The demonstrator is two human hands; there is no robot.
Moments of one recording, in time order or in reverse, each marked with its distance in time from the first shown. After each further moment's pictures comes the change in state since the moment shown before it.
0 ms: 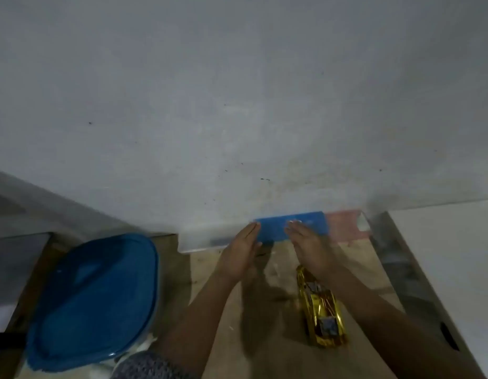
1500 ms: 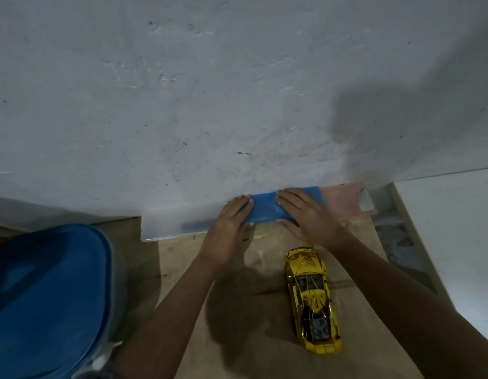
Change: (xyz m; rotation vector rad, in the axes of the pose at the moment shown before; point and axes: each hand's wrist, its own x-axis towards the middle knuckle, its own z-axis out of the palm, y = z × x) left_hand 0.042 -0.028 0.037 0.143 0.124 0.238; right_hand 0.023 0.056 0.009 -0.151 0.061 -0.274
